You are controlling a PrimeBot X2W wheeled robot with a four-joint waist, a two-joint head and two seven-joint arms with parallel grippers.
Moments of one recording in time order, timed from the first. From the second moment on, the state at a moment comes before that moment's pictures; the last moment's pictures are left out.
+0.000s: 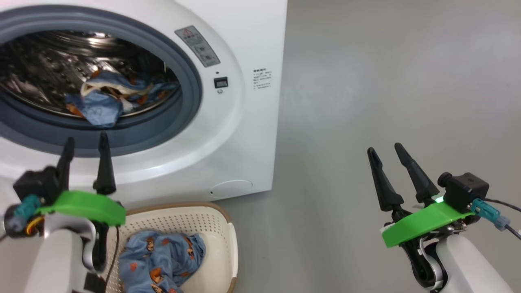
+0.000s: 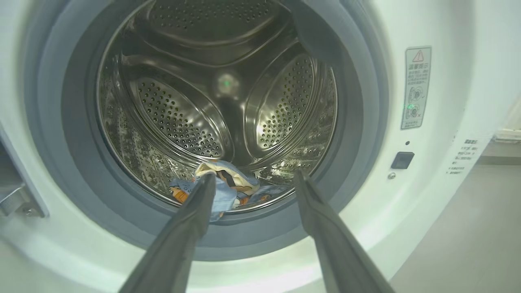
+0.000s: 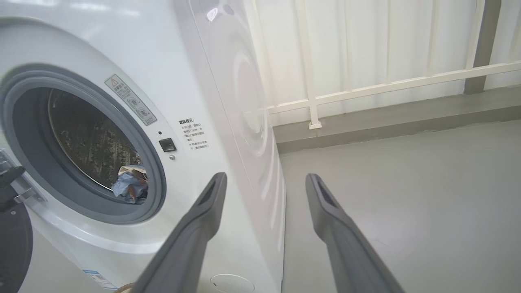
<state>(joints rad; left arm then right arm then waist) -0.55 0.17 -0.01 0.67 -0.31 -0.12 -0.26 -0.29 -0.17 0.25 0.31 0.51 0.13 -0.25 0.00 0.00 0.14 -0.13</state>
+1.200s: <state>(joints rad) -0.14 0.11 0.00 0.34 -0.31 -0.06 -0.25 -0.19 -0.23 0.26 0.31 0.53 0.13 -0.25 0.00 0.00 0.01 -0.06</state>
